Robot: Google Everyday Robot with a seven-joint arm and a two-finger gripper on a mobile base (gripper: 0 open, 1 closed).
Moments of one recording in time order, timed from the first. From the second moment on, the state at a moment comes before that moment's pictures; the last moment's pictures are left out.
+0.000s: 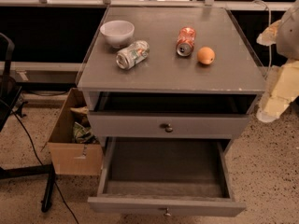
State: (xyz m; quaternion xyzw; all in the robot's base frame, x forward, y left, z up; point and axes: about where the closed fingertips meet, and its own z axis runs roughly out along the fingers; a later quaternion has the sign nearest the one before) arm 0.438 -0.216 0.979 -0.60 0.78 -0.04 0.16
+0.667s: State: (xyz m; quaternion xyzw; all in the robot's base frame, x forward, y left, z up) arm 0.437 -0.216 0.978 -0.60 0.78 -0.04 0.17
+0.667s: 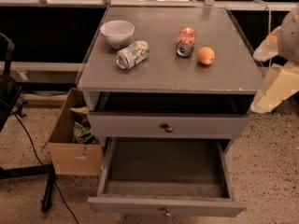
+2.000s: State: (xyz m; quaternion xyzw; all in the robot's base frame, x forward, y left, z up) arm 0.420 -0.174 0.821 -0.56 0.79 0.02 0.25
